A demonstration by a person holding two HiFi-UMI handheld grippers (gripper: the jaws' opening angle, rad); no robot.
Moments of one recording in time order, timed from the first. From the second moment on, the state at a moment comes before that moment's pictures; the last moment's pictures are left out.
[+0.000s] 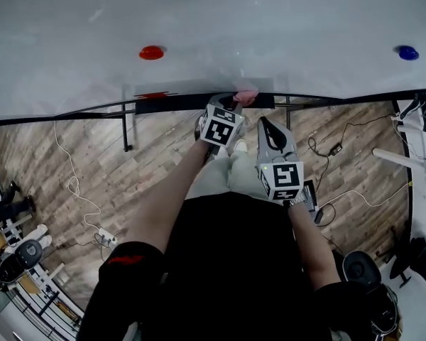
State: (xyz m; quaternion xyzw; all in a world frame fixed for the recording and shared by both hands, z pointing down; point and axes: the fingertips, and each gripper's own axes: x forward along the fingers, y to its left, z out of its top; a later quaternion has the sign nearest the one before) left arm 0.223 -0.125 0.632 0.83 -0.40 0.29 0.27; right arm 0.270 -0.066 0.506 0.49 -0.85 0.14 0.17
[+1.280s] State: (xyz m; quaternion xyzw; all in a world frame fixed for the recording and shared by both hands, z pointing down) left arm 0.157 -0.115 0.632 0.81 -0.41 0.30 0.28; right arm 0.209 -0.065 0.505 0.45 -0.86 0.12 0.20
